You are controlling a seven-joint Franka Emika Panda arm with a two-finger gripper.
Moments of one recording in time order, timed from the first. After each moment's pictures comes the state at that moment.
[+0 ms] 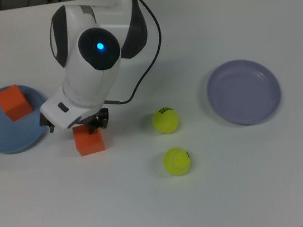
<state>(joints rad) 0.13 0.57 0.02 -1.45 -0.44 2.00 0.19</state>
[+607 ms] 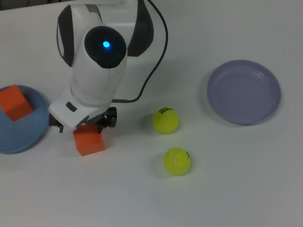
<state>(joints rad) 0.14 0.57 0.03 -1.45 -0.41 2.00 0.19</state>
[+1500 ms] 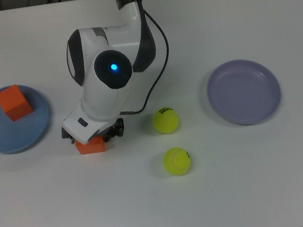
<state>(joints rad) 0.14 0.65 0.03 -1.47 -0.40 2.10 0.19</state>
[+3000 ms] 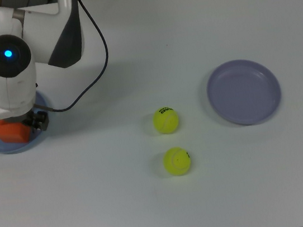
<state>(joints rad) -0.04 0.57 -0.04 -1.45 -0.38 2.01 0.22</state>
